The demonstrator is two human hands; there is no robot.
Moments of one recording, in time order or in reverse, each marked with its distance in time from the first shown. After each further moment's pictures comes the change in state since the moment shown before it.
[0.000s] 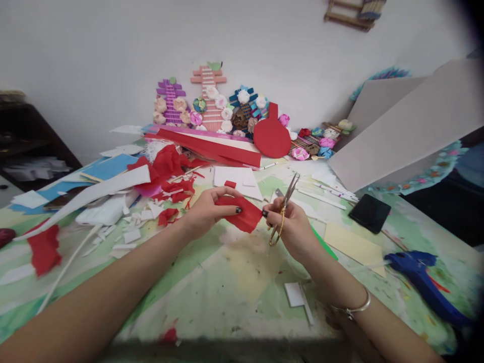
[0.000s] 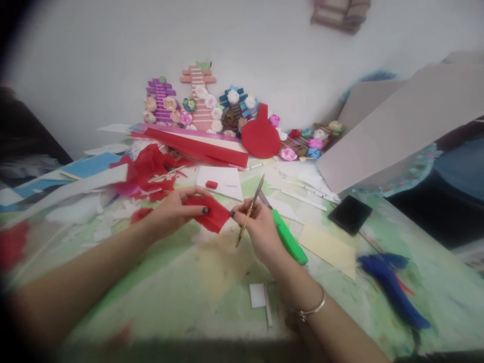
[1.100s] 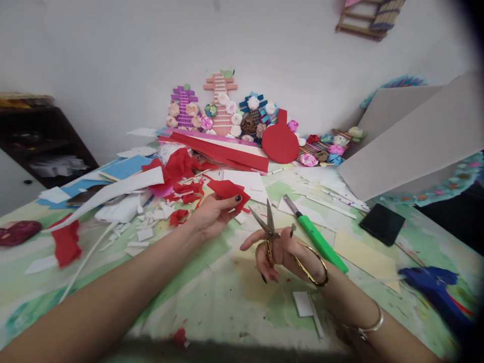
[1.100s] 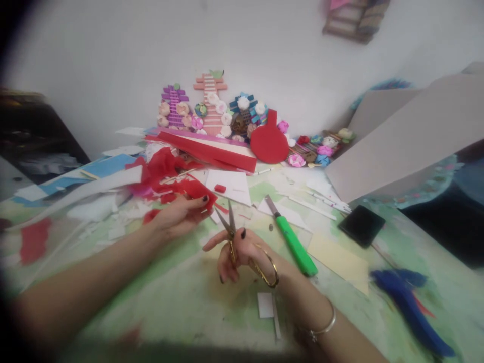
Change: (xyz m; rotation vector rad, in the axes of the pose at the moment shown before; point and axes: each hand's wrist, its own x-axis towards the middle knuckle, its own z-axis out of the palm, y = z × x) left_hand 0.000 0.006 0.004 -0.458 0.286 -0.035; right_hand -0.019 -0.007 0.005 -0.070 -0.809 0.222
